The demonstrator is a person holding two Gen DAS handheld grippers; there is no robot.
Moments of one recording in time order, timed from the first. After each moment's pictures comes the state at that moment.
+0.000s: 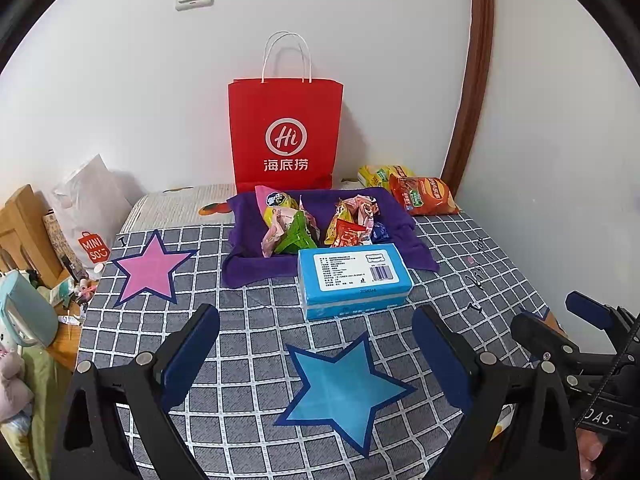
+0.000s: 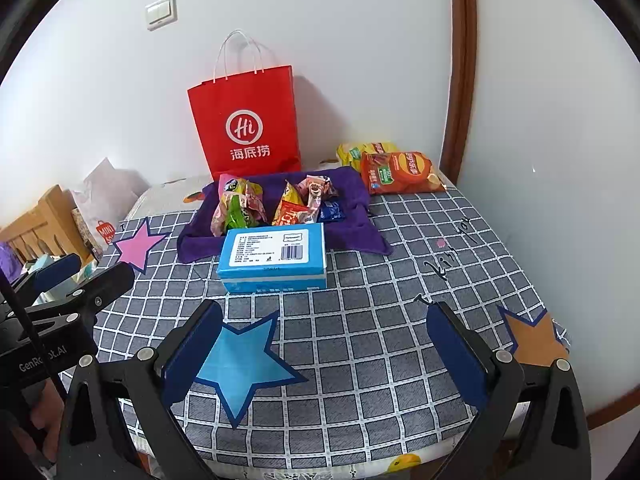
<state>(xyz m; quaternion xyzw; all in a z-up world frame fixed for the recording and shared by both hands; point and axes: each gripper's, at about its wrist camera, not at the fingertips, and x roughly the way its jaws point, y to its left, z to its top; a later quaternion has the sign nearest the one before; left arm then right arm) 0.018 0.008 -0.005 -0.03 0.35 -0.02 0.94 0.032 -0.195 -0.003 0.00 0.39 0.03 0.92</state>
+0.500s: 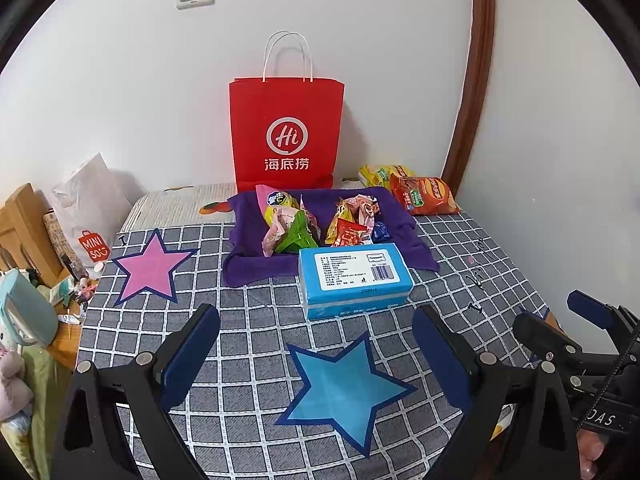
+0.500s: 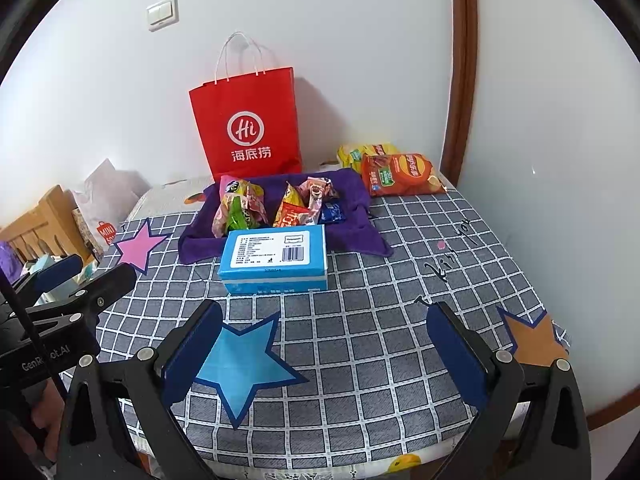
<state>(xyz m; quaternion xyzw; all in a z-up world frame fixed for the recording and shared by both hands) 0.018 0.009 -0.005 -0.03 0.35 -0.02 0.94 0.031 -0.194 -0.001 -0.01 0.38 0.03 0.92</state>
